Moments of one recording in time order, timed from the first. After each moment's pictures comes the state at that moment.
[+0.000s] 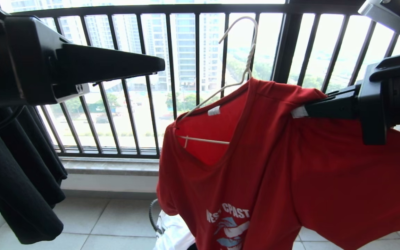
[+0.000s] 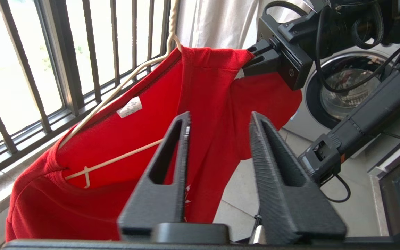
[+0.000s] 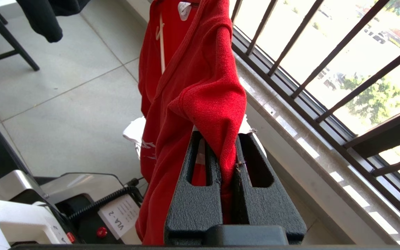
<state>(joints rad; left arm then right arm) -0.47 1.29 -1.26 -0.06 -0.73 -0.20 0.59 1.40 -1.51 0.48 0.14 -0.19</state>
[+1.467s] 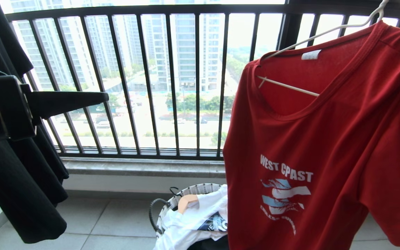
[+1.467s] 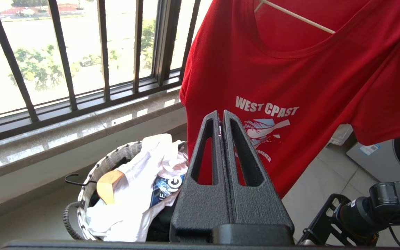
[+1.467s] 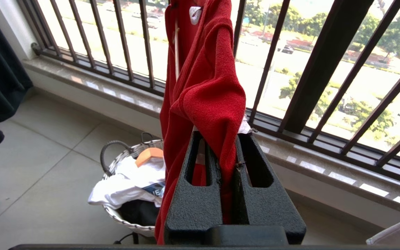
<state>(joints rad) -0.29 1.14 -1.04 -0.05 -0.51 -0.21 0.40 1.06 -1.31 0.35 -0.02 0.00</state>
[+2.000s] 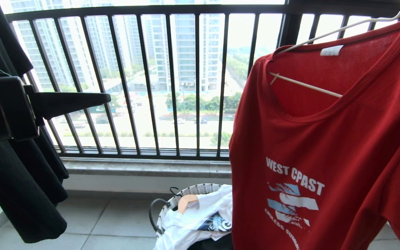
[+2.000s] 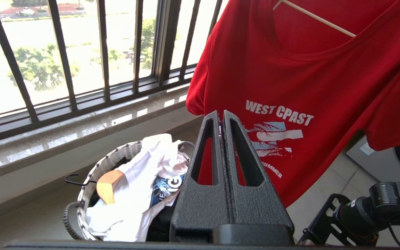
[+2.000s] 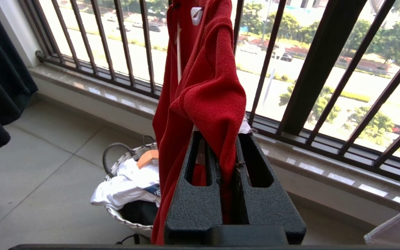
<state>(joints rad) -0.30 1.14 -1.04 -0.05 -0.51 -0.21 0.40 0.97 -1.28 0.37 -0.03 0.01</state>
